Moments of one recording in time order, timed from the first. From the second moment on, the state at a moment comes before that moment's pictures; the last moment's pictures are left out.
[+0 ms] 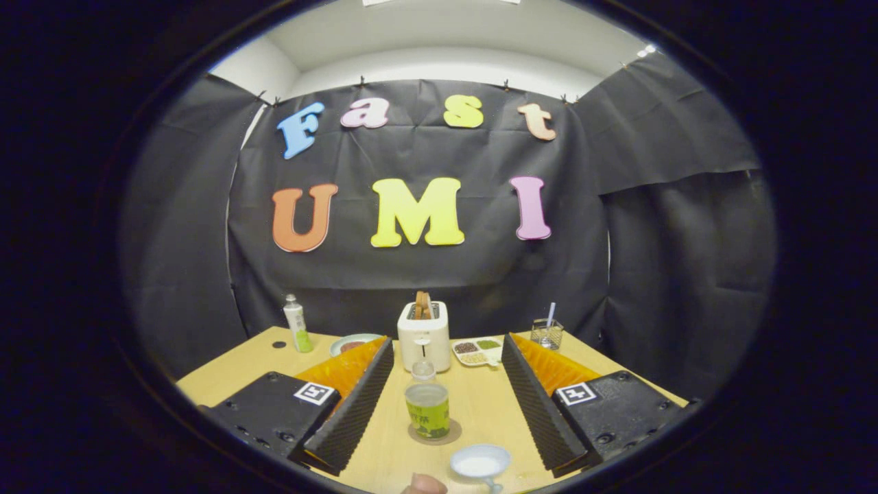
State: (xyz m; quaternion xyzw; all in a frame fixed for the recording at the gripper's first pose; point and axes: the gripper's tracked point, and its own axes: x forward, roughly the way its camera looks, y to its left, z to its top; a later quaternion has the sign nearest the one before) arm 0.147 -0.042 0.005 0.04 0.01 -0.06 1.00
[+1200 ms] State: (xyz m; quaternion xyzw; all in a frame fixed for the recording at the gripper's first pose) arm -0.038 -0.031 -0.057 -0.03 0.08 -0.08 0.99
